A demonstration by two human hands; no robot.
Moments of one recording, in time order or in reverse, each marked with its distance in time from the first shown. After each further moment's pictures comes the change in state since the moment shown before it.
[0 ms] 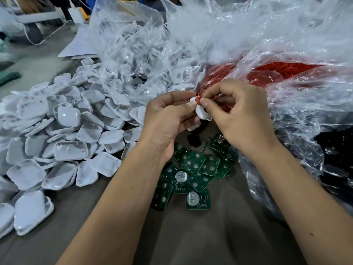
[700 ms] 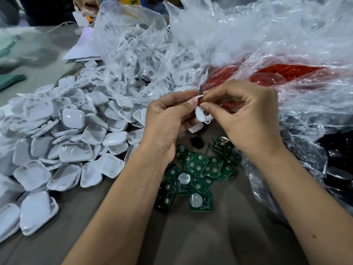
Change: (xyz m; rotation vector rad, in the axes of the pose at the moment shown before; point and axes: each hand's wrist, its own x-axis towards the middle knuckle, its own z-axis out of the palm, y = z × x) left_hand -0.003 0.002 -0.001 -0.023 0.003 0.033; right_hand -0.002 -0.004 -0.002 0.033 0.090 -0.112
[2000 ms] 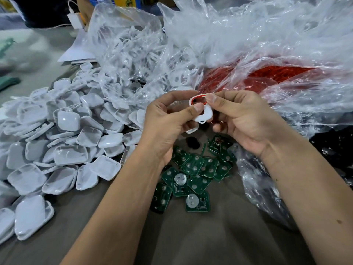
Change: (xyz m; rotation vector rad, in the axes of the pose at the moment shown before) left_hand -0.003 -0.001 0.002 0.106 -0.052 0.038; right_hand 0.010 0.000 -0.013 0.814 -0.301 0.855
